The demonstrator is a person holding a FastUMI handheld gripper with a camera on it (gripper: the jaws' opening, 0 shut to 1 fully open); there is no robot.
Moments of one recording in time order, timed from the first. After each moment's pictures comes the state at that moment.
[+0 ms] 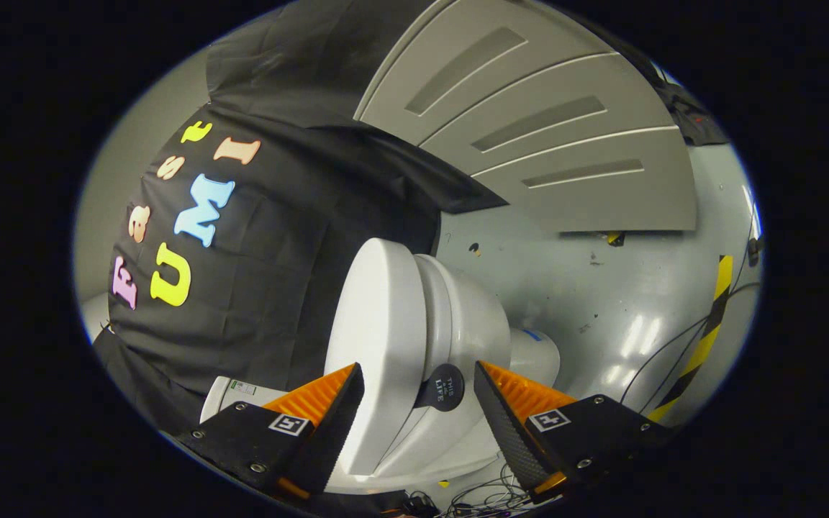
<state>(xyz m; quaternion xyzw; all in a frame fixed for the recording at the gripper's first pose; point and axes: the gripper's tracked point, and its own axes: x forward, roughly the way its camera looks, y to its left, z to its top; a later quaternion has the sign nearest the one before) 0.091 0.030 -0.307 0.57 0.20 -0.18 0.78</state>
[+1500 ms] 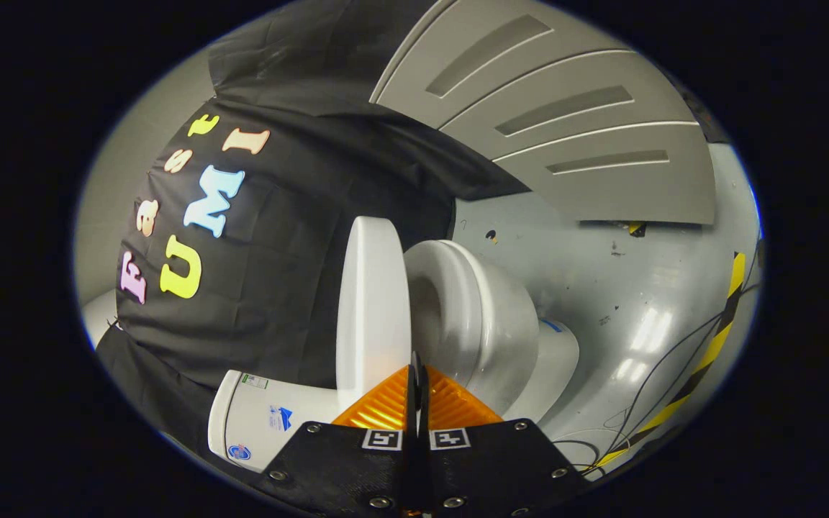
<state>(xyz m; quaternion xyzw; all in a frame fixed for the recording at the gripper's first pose) 0.111 0.046 -0.275 0.55 0.19 -0.14 0.80</state>
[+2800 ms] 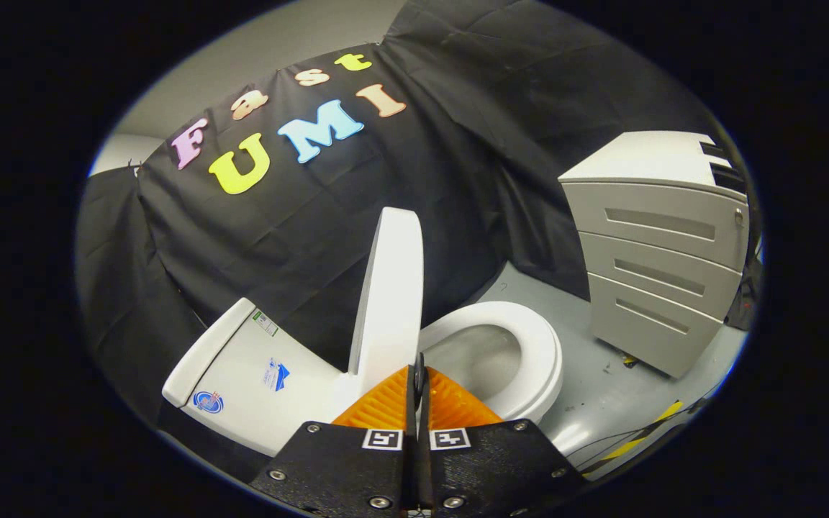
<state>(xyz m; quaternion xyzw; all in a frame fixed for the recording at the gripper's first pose) 0.129 0.103 -0.135 0.28 0.19 -0.09 0.94</state>
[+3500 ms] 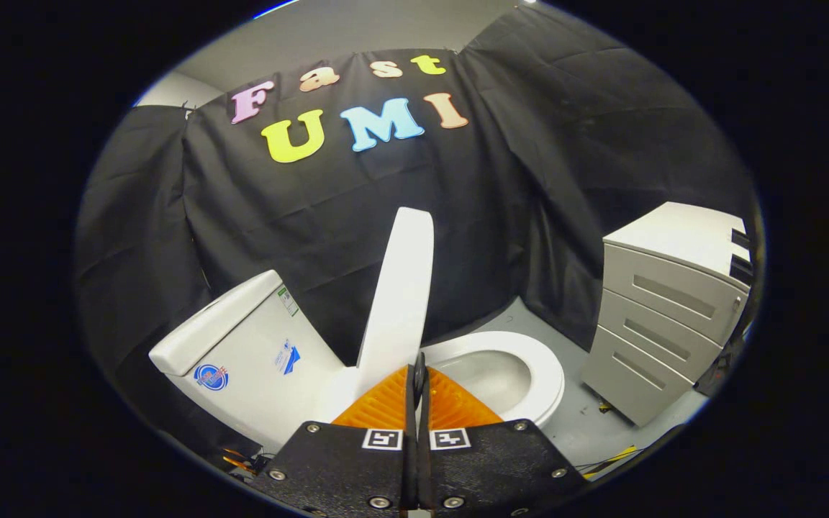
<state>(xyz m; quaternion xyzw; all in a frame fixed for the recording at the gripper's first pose) 0.136 0.155 -0.089 0.15 0.17 -0.06 0.97</state>
